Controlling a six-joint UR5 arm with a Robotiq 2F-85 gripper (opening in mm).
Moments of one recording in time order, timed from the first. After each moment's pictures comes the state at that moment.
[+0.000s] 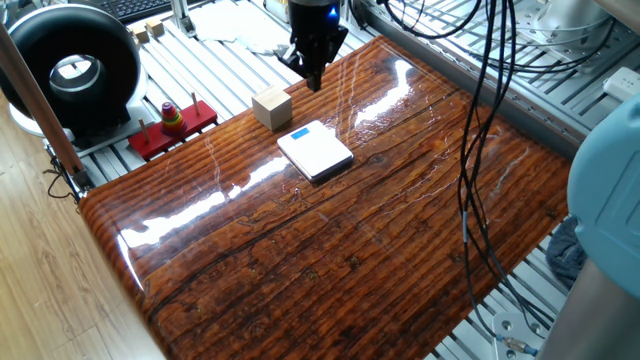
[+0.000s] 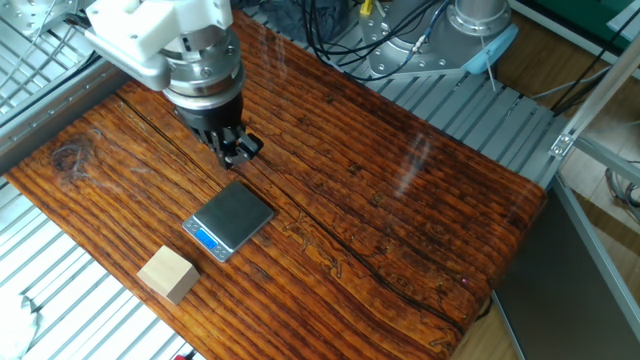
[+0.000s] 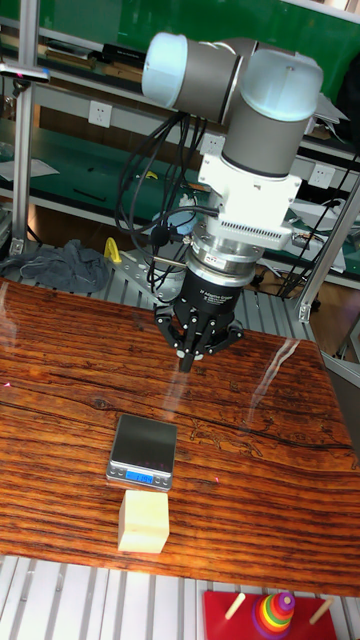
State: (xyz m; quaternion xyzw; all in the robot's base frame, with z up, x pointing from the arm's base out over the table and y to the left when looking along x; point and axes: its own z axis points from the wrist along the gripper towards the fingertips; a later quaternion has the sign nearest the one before) arm 0.582 0.021 0.191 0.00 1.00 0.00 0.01
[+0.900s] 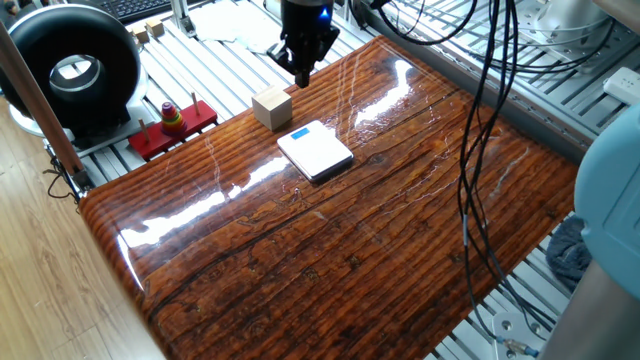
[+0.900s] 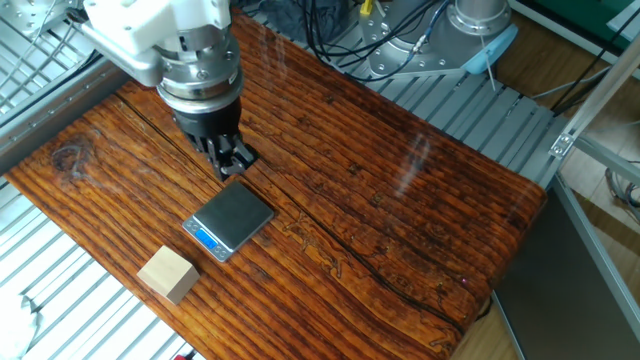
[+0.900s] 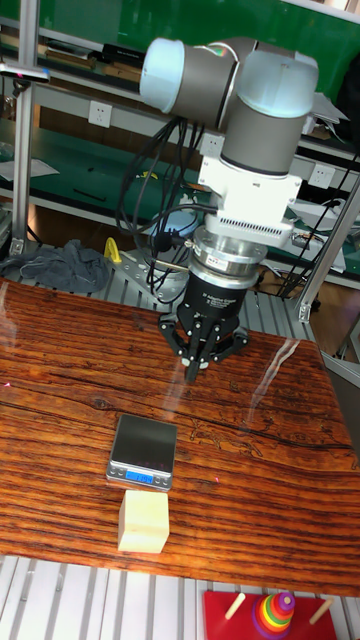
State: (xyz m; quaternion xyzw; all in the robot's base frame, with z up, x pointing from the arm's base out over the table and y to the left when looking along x) arm 0.606 0.028 0.190 0.00 1.00 0.01 0.04
